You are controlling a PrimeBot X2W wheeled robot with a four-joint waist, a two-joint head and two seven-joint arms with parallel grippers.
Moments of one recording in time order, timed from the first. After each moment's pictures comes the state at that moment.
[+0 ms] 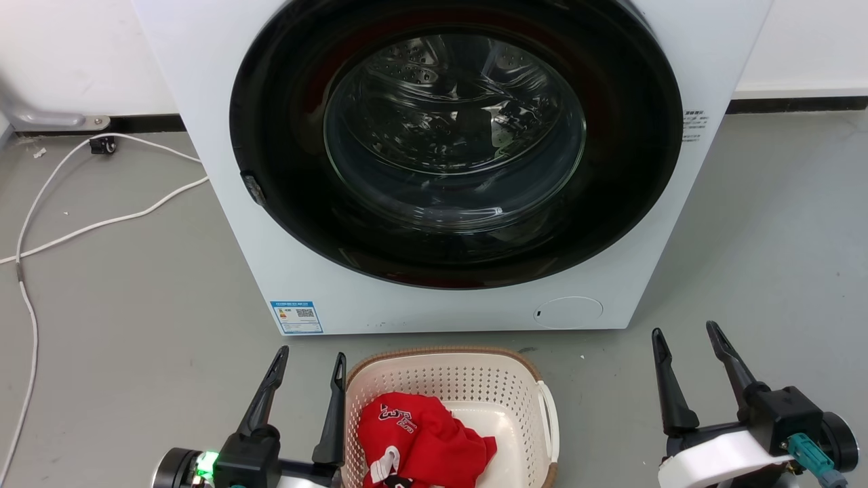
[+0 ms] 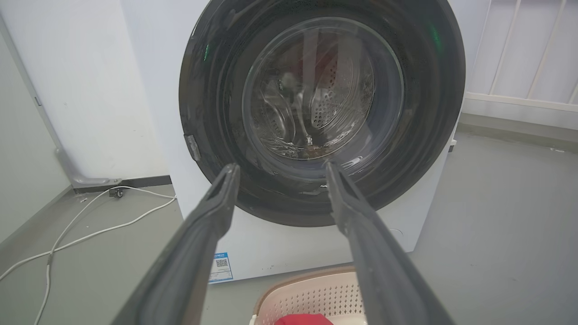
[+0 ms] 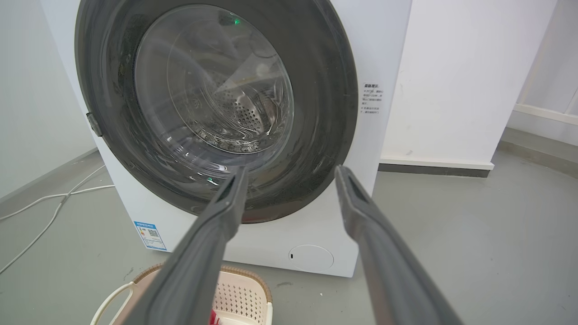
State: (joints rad) left arm 0.11 0.06 -0.16 -0.03 -0.04 -0.02 -0.26; right arm 0.01 -0.05 0.02 0.13 0.03 0.13 -0.26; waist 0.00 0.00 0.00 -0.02
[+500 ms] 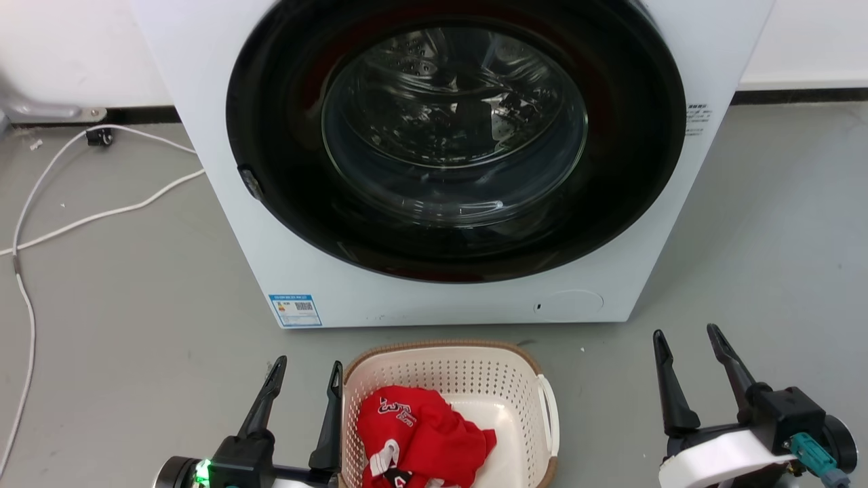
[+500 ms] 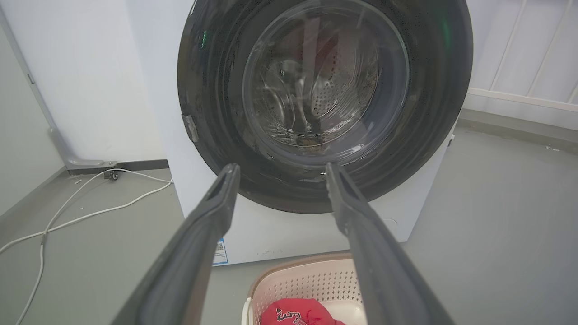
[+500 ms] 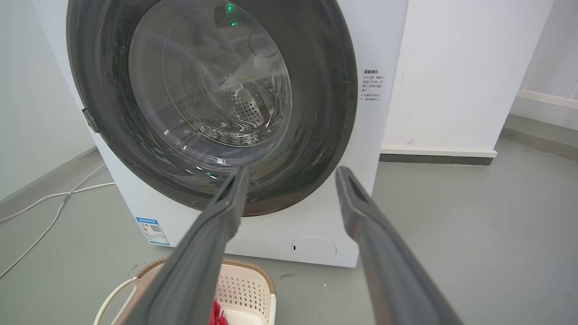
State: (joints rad) left arm 0.12 0.05 -0.14 0.01 -0.07 -0.04 -0.26; right arm 0.01 -0.05 0.02 0.15 0.06 0.13 -0.26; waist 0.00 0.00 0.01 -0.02
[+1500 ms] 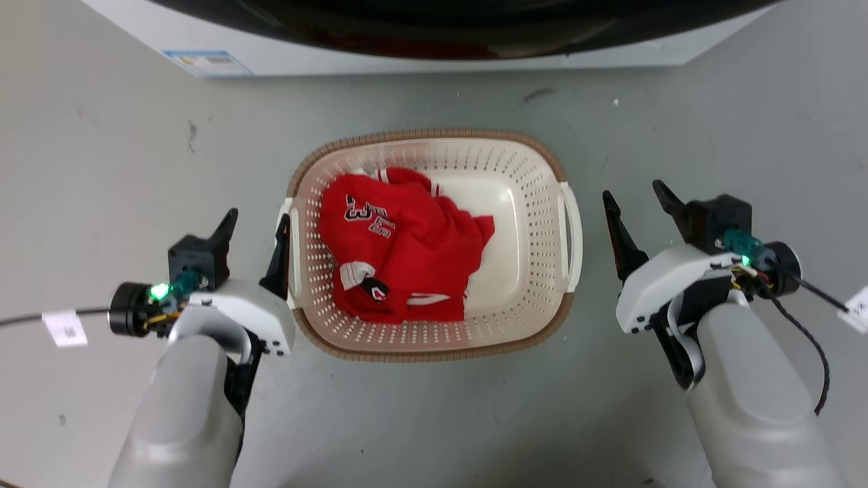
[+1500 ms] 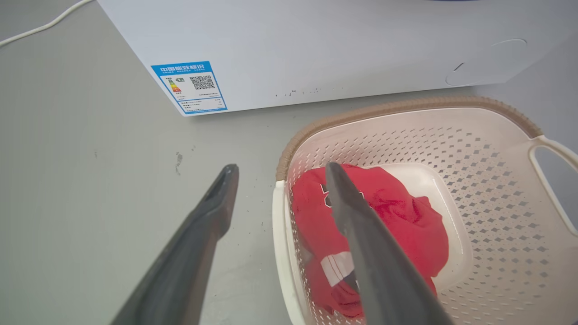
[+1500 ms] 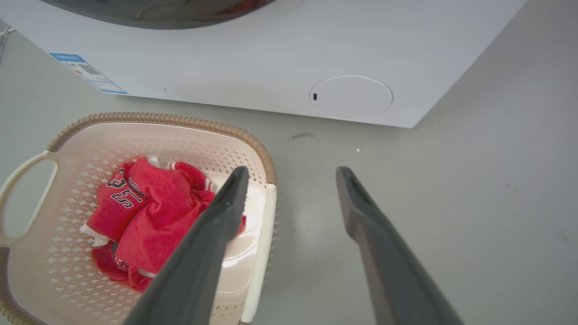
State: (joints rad) left arm -0.51 0.17 -0.08 0.65 -0.11 -0.13 -0.26; right arm -0.55 -0.05 0.10 0.62 0.06 0.13 -0.16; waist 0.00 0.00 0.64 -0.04
